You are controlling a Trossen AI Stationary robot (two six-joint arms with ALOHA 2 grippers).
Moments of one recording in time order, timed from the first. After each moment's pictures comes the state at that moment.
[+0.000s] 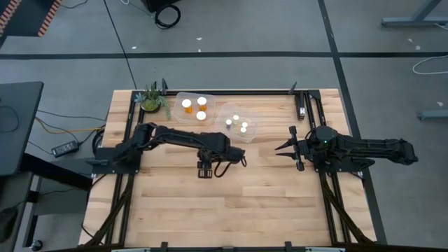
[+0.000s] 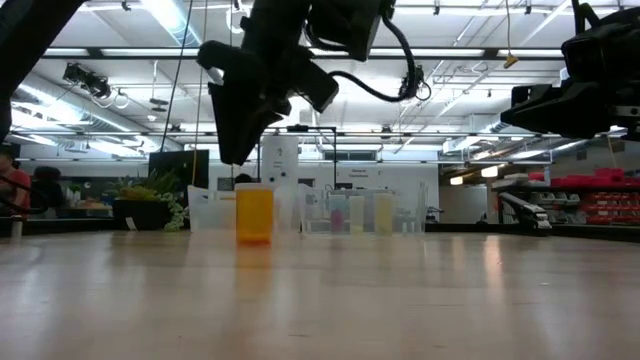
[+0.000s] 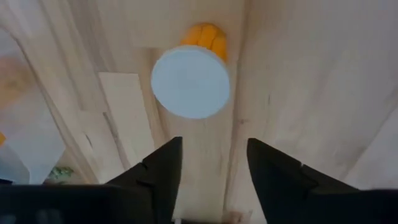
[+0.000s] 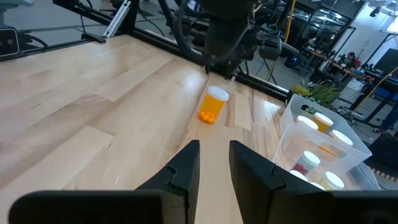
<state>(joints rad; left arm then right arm) -0.09 2.18 1.90 -1.57 -0.14 -0.09 -0.17 0.22 0.01 0.05 -0.28 -0.42</state>
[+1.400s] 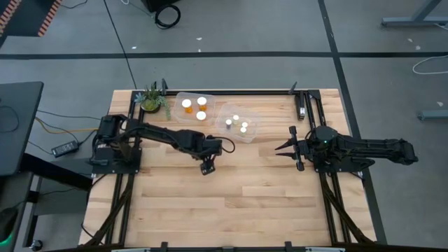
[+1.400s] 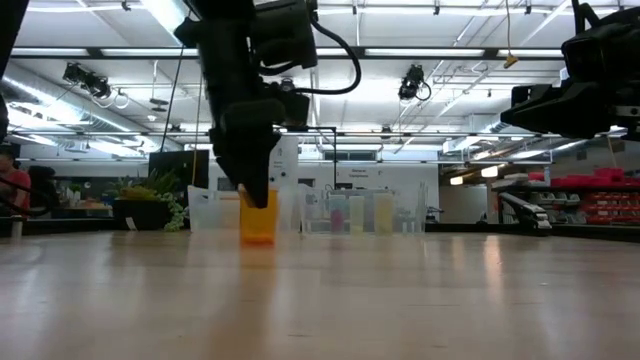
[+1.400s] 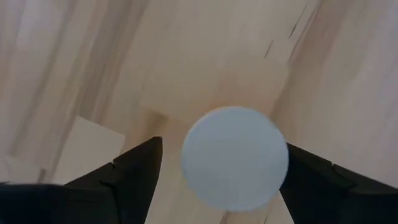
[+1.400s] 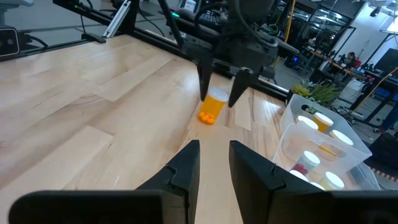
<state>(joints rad) -0.03 1.79 1.18 -0.68 -0.14 -0.39 -0.17 0.22 0.01 0.05 -0.29 -0.42</state>
